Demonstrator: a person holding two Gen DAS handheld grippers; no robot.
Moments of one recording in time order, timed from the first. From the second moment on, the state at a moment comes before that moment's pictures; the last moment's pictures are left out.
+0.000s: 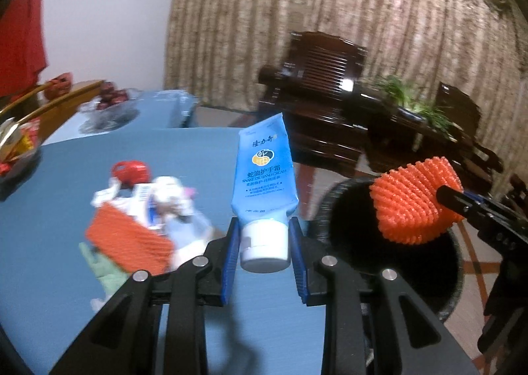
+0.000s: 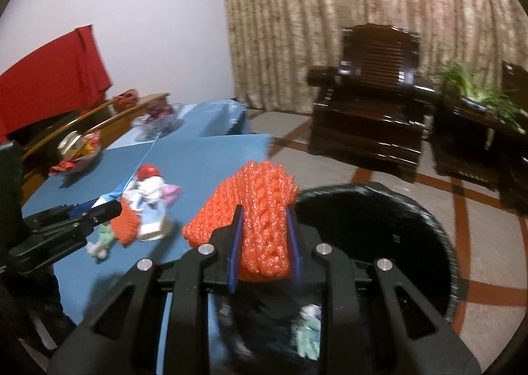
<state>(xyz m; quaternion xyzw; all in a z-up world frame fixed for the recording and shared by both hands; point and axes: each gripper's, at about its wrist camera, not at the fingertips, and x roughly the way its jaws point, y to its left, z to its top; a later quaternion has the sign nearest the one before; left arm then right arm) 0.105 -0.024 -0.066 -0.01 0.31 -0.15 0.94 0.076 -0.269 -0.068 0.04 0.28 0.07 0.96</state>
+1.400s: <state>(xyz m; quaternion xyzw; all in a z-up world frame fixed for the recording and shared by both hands) 0.099 -0.009 -0.077 0.01 0.30 -0.12 0.94 0.063 -0.305 -0.101 0.07 0.30 -0.02 0.95</state>
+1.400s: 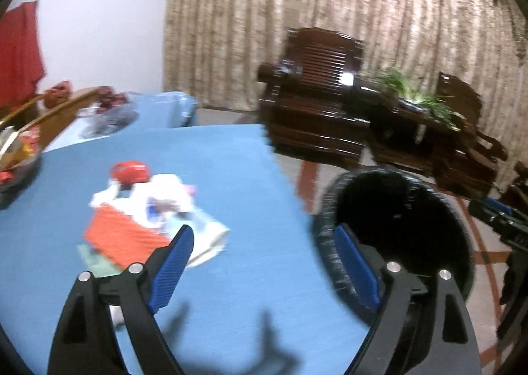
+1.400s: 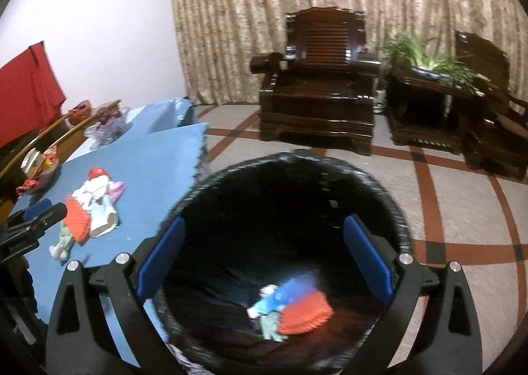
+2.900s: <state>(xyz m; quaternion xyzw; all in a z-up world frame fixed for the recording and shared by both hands) 0.130 0.133 -0.191 -0.04 0.42 0.01 0.91 0.160 -0.081 -0.155 0.01 0.35 0.19 0.92</state>
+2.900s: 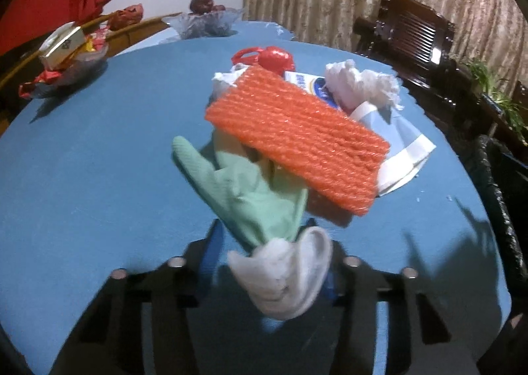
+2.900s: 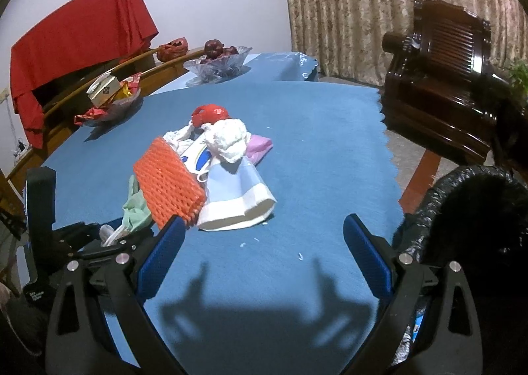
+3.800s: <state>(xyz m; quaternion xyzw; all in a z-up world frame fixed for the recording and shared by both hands) 0.108 0.203 -0.173 -0.06 0.38 0.08 0.92 0.186 0.039 -0.179 -0.03 0.39 0.31 0.87</state>
